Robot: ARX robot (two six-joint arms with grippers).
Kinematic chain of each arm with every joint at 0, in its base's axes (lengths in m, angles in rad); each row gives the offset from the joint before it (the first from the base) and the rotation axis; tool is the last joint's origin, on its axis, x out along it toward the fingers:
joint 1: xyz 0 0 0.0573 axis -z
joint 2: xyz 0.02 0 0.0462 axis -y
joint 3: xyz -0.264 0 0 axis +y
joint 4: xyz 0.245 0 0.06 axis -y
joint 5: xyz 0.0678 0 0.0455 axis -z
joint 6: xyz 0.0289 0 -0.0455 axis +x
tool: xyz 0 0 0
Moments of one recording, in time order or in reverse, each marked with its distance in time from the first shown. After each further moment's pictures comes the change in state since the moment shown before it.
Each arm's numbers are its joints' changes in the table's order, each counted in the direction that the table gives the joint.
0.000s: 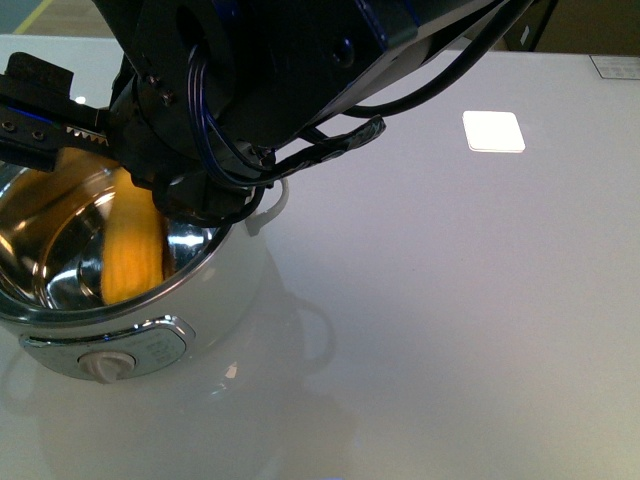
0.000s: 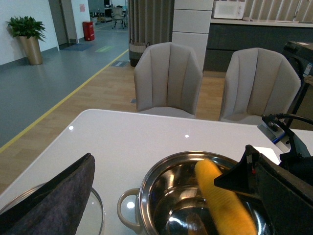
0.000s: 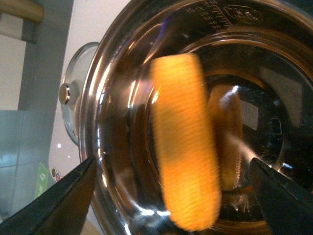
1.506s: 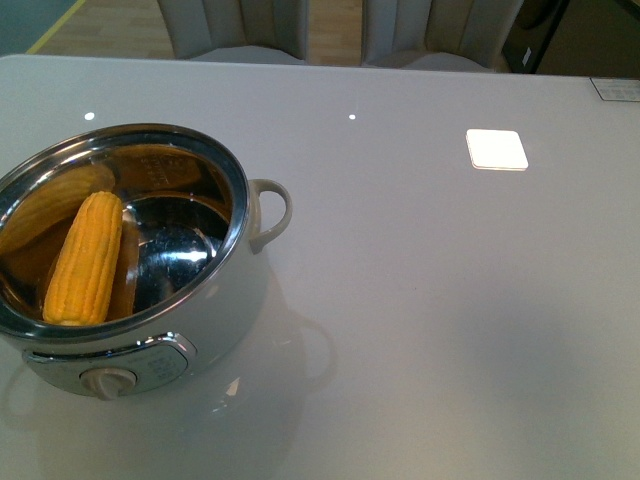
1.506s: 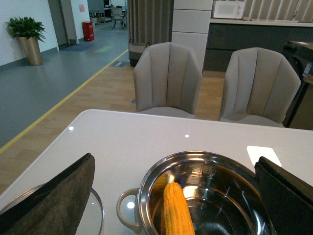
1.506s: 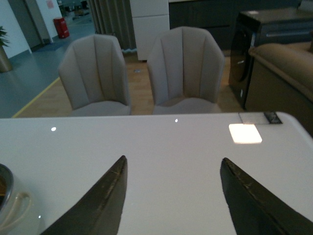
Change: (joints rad) left arm 0.000 0.000 0.000 0.000 0.000 0.000; right arm 0.488 1.614 1.234 0.278 0.435 -0.693
